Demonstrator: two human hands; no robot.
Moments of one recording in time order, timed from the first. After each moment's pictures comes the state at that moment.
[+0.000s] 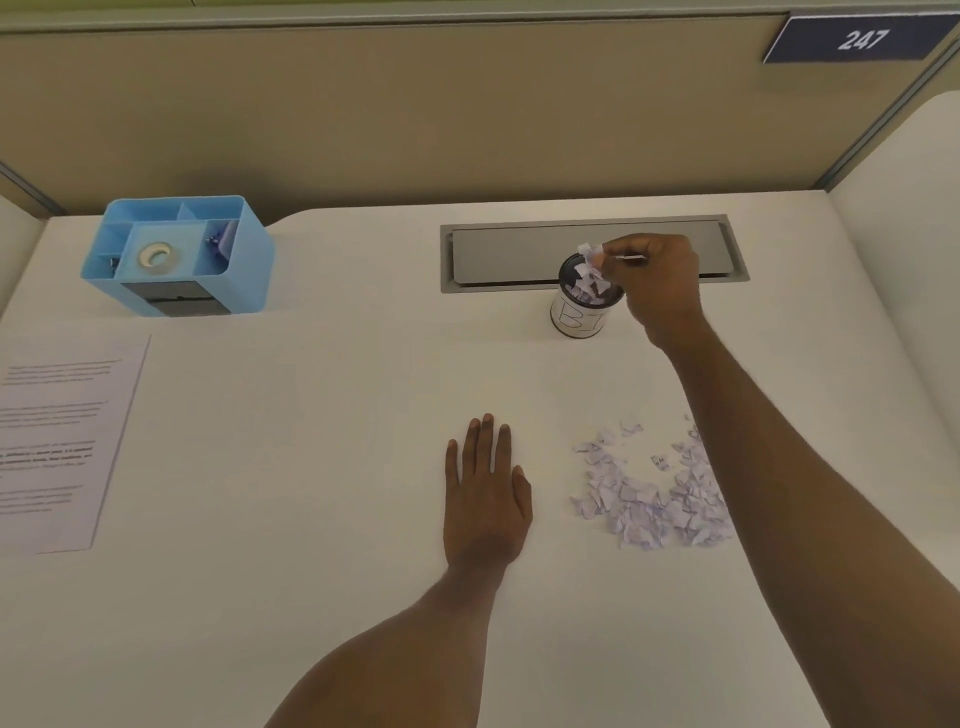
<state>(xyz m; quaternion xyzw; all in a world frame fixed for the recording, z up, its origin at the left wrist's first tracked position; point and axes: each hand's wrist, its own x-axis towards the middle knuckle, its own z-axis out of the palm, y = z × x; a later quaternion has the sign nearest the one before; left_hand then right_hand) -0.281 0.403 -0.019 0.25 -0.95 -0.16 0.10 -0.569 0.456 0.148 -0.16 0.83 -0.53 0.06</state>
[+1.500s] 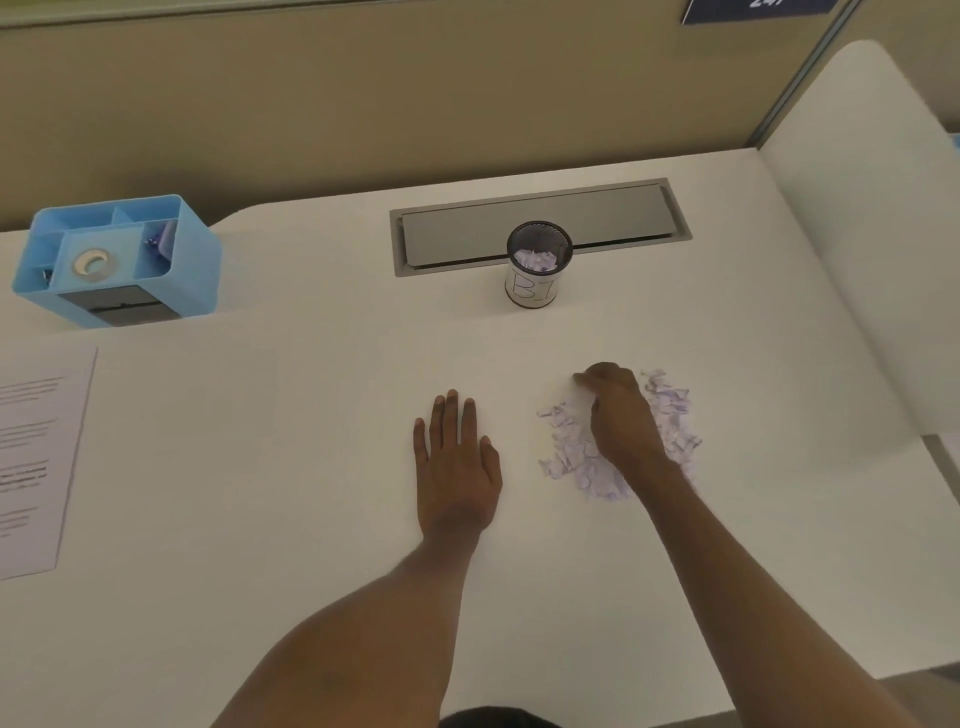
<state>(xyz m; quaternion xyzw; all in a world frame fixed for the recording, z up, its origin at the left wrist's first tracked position) -0.280 0.400 -0.022 0.25 -0.95 -0.15 0.08 -0.441 0.569 0.029 -0.20 0.95 -0.22 0.10</state>
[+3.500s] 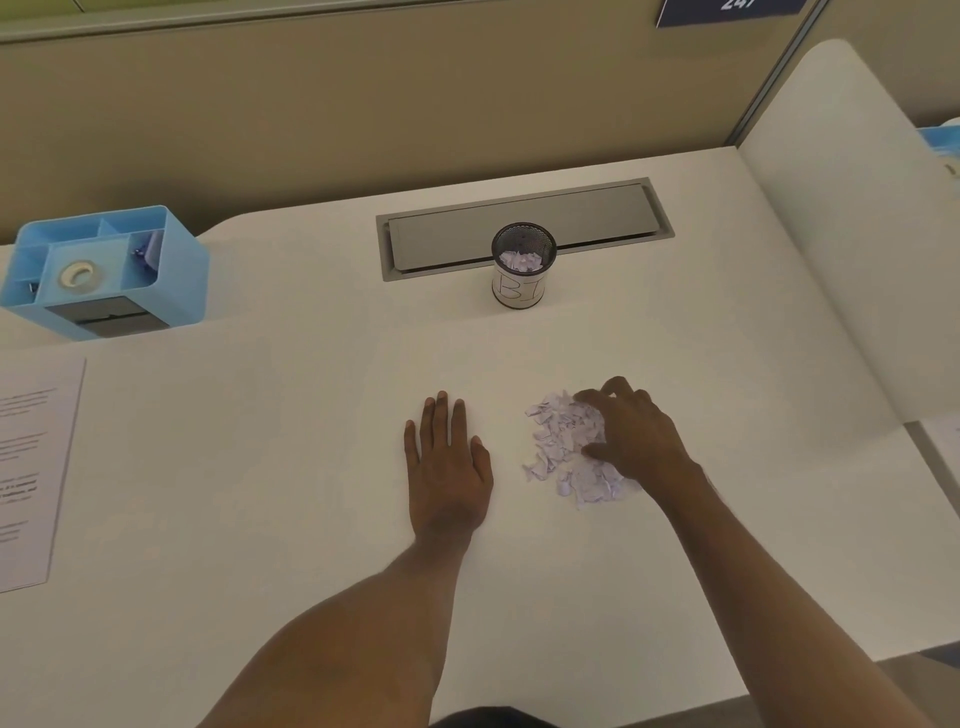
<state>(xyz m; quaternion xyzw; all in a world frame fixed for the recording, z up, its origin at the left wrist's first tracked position) -0.279 0.401 -0.023 0.24 -0.95 -0.15 0.10 -0.432 0.600 0.067 -0.23 0.95 -0.04 0.21</state>
